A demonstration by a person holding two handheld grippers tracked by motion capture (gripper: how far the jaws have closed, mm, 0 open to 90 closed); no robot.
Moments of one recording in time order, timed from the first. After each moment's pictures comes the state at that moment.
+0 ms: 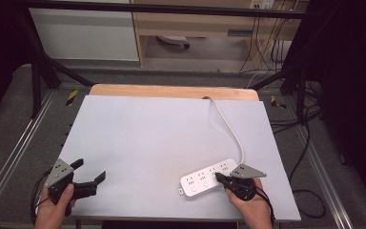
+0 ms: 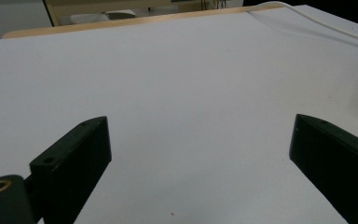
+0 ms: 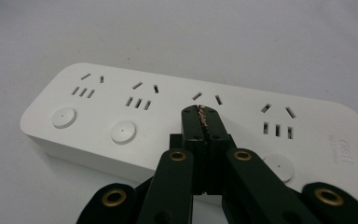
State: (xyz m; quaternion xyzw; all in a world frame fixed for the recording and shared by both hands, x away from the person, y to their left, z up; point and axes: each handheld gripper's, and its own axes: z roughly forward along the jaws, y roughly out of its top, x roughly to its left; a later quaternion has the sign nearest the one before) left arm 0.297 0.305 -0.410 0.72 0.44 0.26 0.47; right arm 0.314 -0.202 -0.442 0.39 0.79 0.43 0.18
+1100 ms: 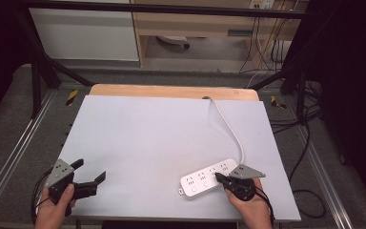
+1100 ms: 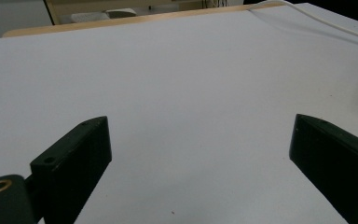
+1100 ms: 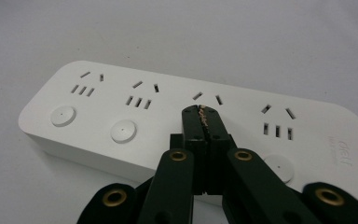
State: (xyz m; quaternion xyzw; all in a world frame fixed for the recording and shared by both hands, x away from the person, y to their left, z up) left arm 0.297 0.305 -0.411 0.72 0.44 0.26 0.47; right arm 0.314 -0.201 -0.442 0.39 0.79 0.43 0.18
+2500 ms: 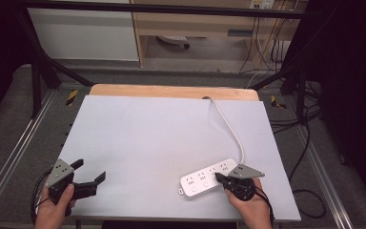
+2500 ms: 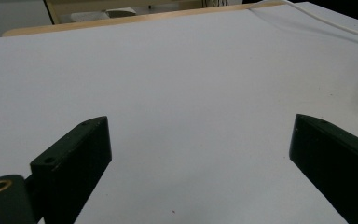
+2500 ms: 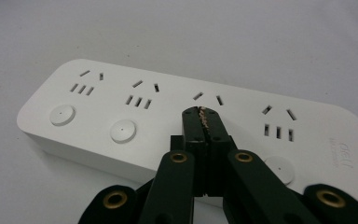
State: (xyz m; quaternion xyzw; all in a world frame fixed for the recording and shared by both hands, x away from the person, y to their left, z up) left arm 0.297 0.305 -0.411 0.72 0.44 0.26 0.47; right arm 0.314 -0.200 -0.441 0.39 0.80 0.42 0.19
